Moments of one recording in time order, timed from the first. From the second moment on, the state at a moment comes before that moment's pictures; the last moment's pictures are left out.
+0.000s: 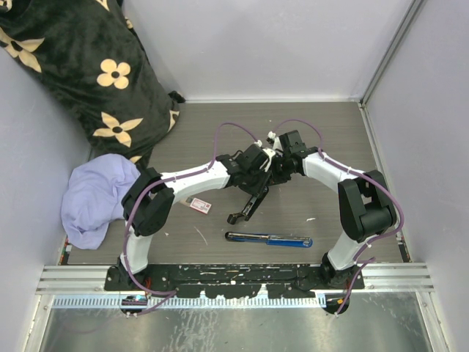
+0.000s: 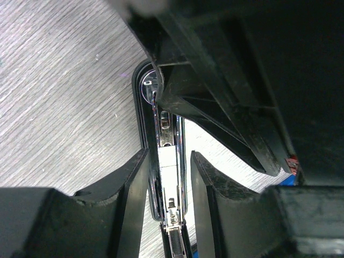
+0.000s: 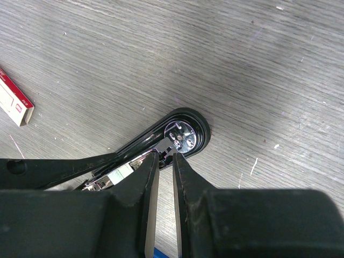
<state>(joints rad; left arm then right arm) -0.92 2.00 1.52 -0.48 0.04 -0.32 0.35 1.69 1.06 -0.42 -0.35 0.22</state>
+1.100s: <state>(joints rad) -0.90 1.26 1.11 -0.51 -0.06 -0.40 0.35 1.70 1.06 -0.43 -0.36 0.22</state>
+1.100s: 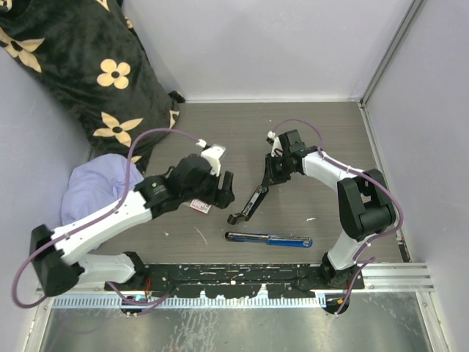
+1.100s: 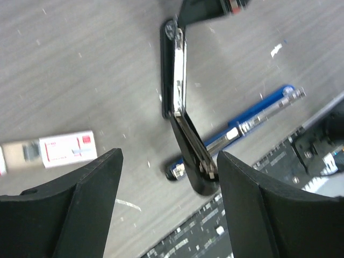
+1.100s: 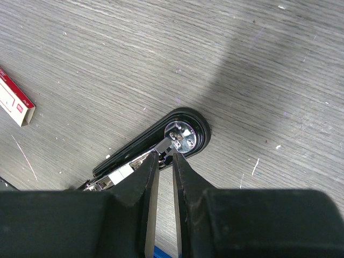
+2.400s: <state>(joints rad) -1.16 1.37 1.02 -0.54 -0.20 -0.40 0.35 1.70 1.06 -0.43 -0.35 0.24</state>
